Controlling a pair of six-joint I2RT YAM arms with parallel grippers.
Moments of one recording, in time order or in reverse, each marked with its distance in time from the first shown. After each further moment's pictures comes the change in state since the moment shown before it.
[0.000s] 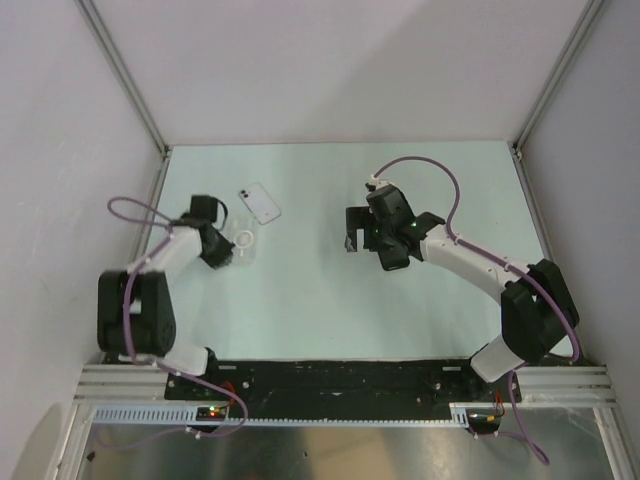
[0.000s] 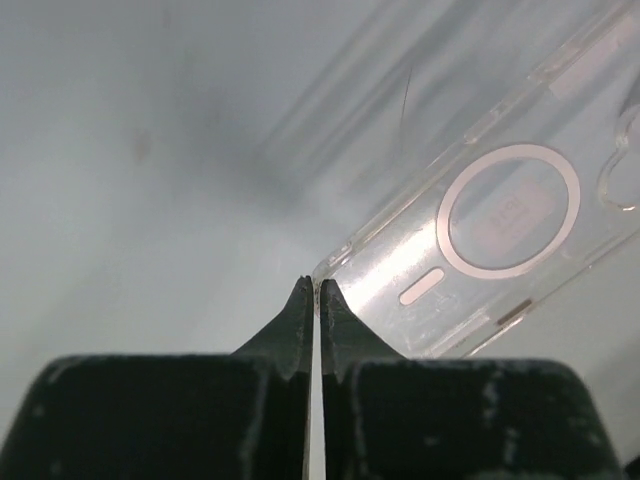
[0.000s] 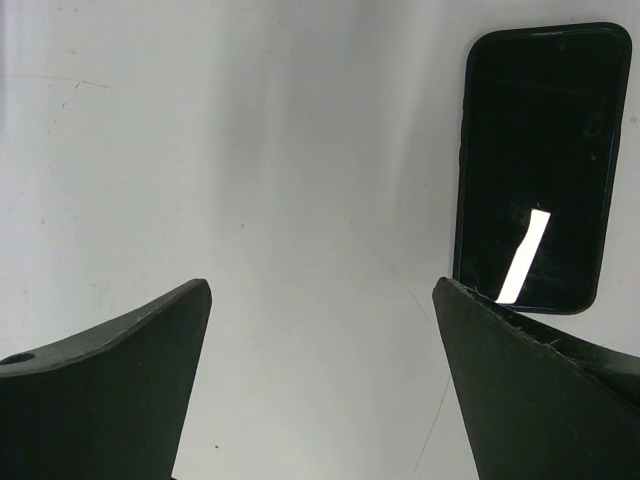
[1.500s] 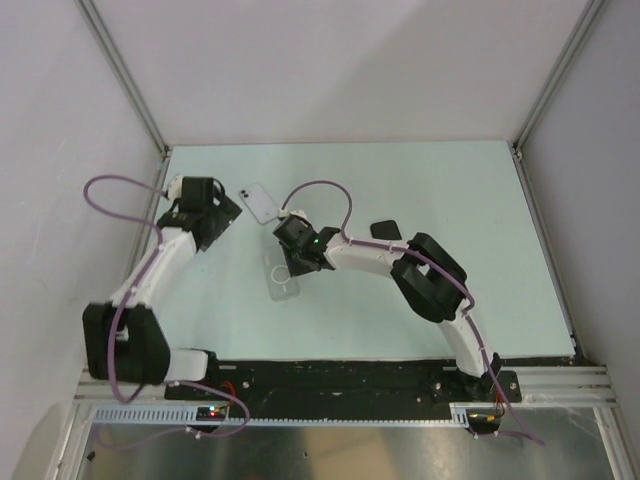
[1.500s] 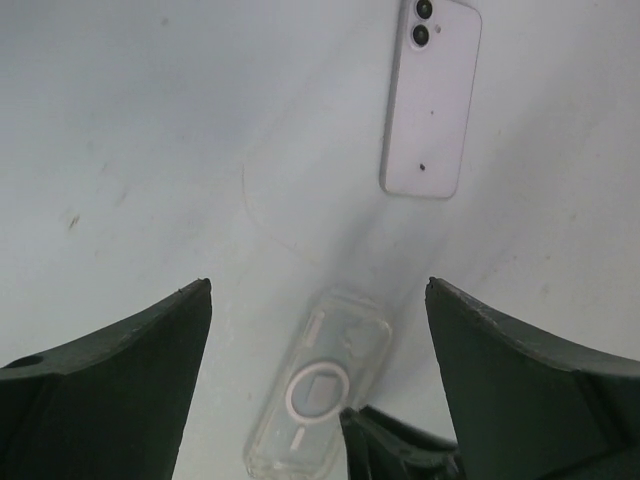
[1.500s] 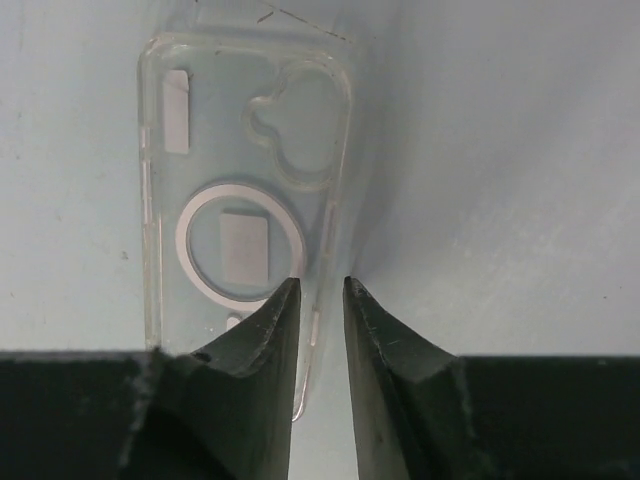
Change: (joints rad) left arm -0.117 -0.328 -0.046 0.095 -0.106 -0.103; right arm 0.325 0.614 0.474 -0.001 0.061 0.079
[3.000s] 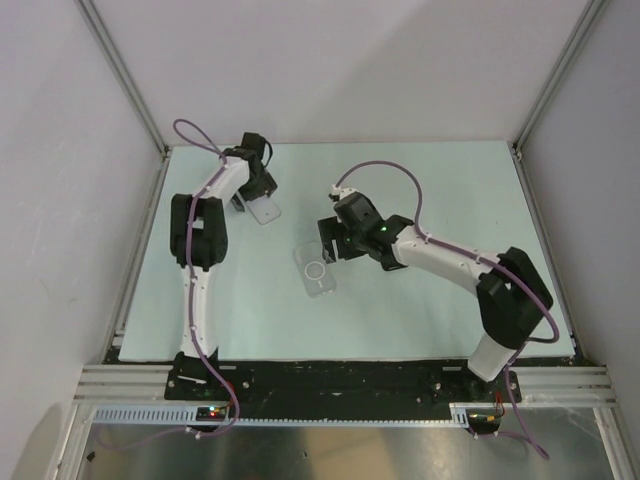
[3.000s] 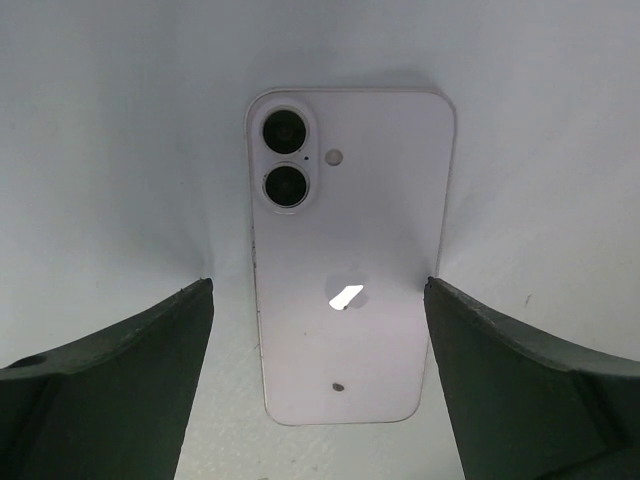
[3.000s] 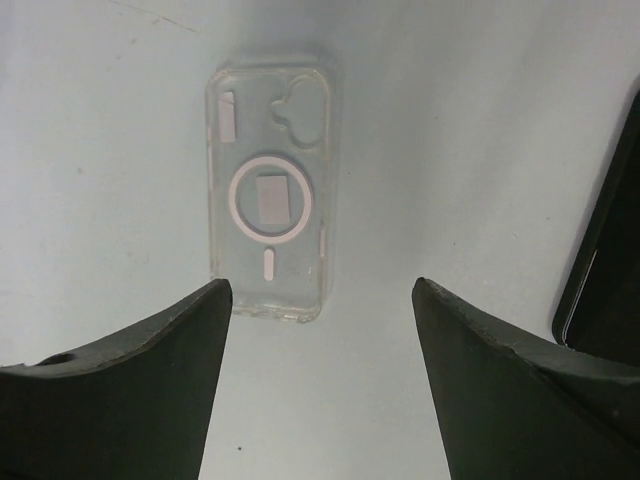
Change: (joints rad) left arm -0.071 1.069 1.006 -0.296 -0.047 0.151; right arm -0.174 -0.455 -0.355 0.010 -0.066 -0.142
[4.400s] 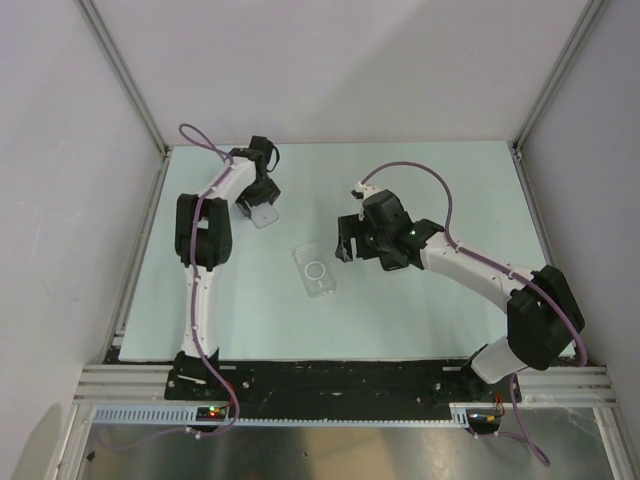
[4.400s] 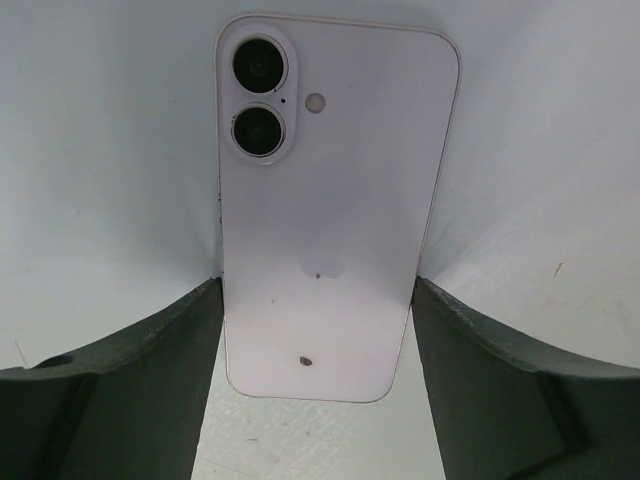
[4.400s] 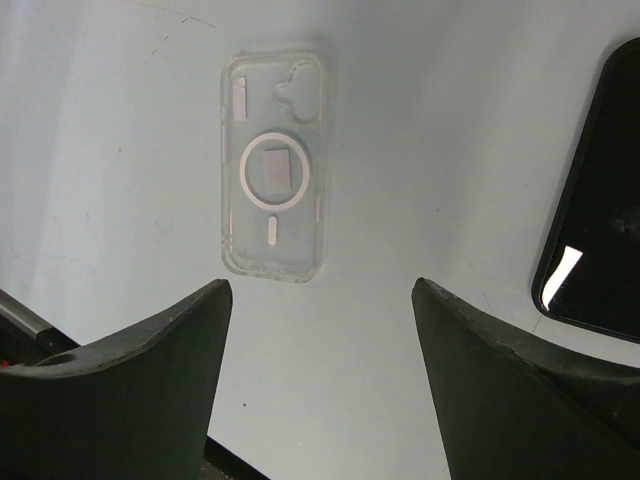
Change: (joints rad) left arm -0.034 0.037 0.054 -0.128 -0.009 -0.096; right arm -0.096 -0.200 -0.155 0.049 -0.139 0.004
